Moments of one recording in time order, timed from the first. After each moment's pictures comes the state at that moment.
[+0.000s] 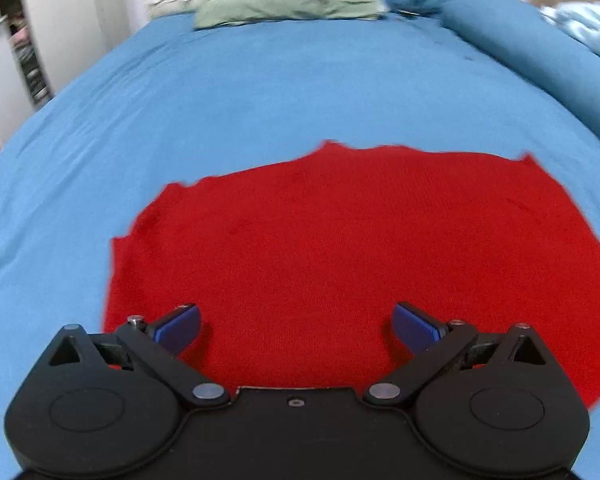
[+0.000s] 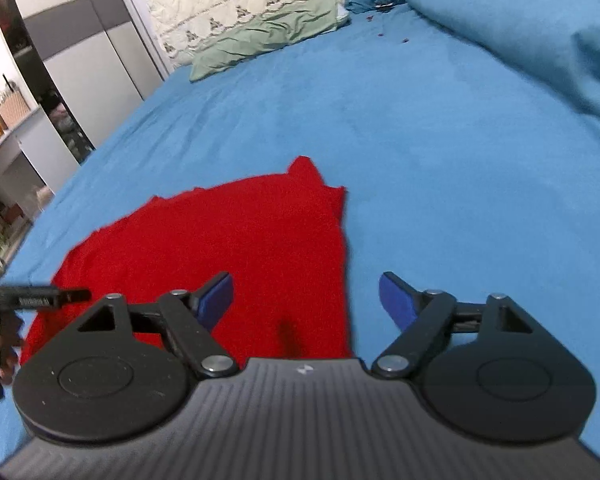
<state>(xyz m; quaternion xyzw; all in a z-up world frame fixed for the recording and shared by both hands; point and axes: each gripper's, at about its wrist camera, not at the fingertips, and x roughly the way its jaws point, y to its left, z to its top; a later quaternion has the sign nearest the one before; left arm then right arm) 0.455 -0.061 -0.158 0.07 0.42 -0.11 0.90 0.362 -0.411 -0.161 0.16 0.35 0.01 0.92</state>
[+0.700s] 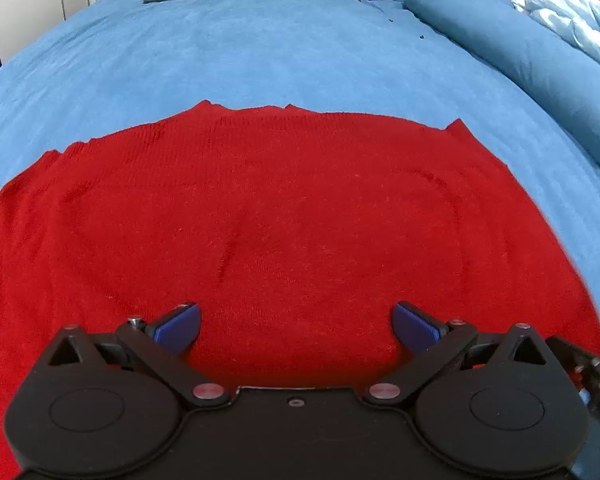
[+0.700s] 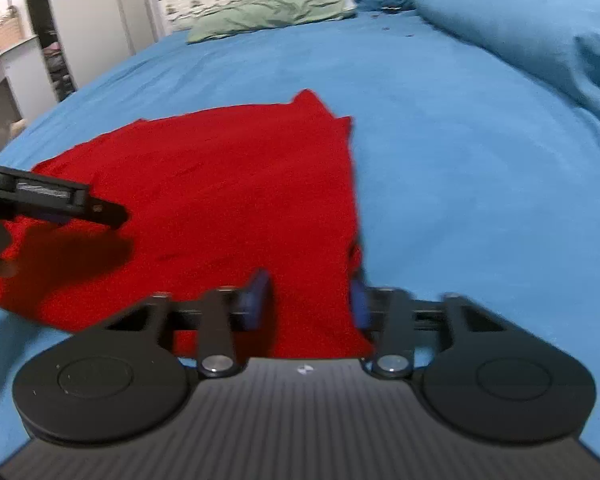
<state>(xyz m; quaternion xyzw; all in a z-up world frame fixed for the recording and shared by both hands) 0.457 -0.140 -0.197 0.04 0.45 -0.16 0.88 0.344 -0.352 -0.225 0.08 0.35 -0.01 0.93</state>
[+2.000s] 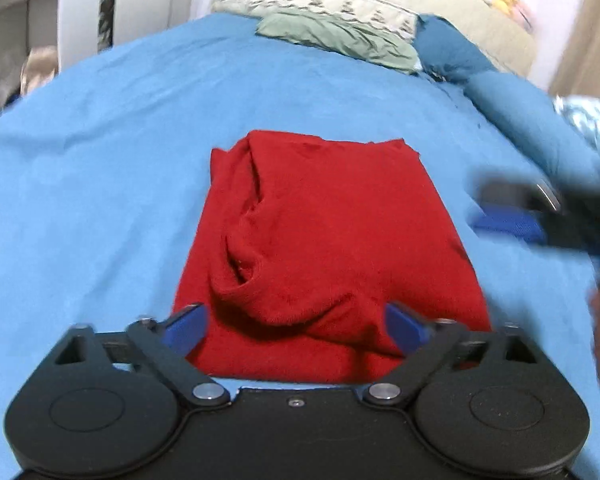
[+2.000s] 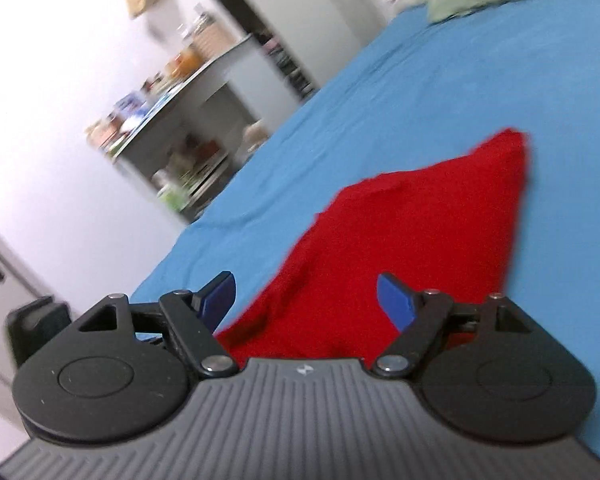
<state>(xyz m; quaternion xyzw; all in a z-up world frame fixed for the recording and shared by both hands) 0.371 0.045 -0.178 -0.09 0.39 -0.09 0.91 0.440 -0.191 -0.159 0.20 0.34 0.32 0.86</state>
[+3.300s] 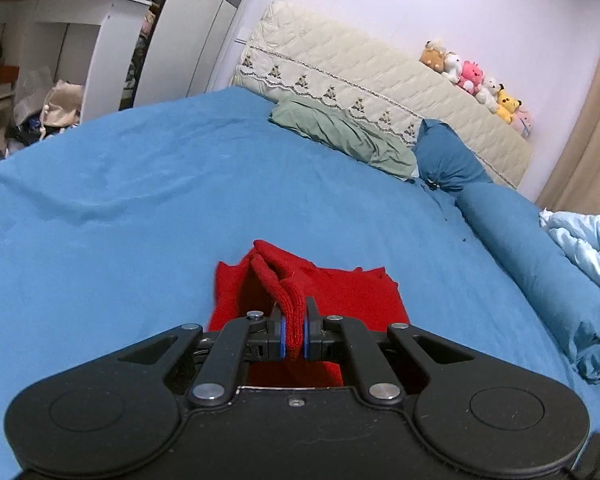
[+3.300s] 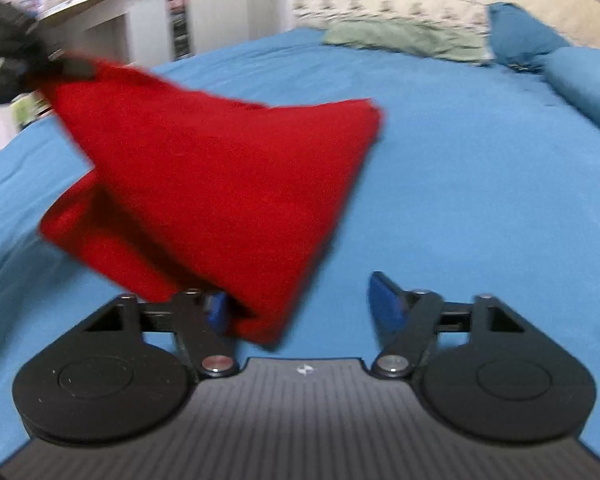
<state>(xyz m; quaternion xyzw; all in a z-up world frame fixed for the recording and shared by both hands) 0.362 0.075 -0.117 -0.17 0.27 -0.08 0.94 0.352 -0.170 -0.231 -0.03 0.30 0.09 0.95</state>
